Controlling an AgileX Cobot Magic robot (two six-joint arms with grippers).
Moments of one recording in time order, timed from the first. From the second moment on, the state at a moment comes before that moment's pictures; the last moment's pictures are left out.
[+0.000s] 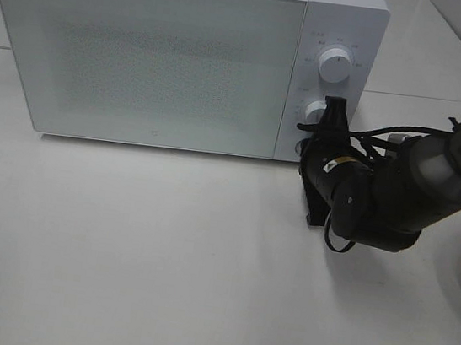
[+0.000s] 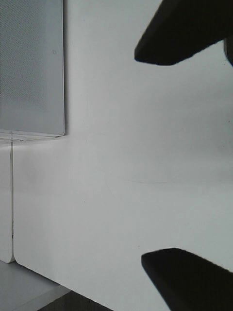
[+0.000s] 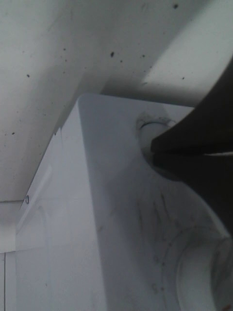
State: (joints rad) left arm -0.04 0.00 -0.52 0.01 1.07 -0.02; right arm 0.52 2.14 -0.85 0.56 -0.91 1.35
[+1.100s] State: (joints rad) left arm -0.04 0.00 -0.52 0.01 1.07 -0.02; right arm 0.53 2.19 -0.93 0.66 -0.88 1.31
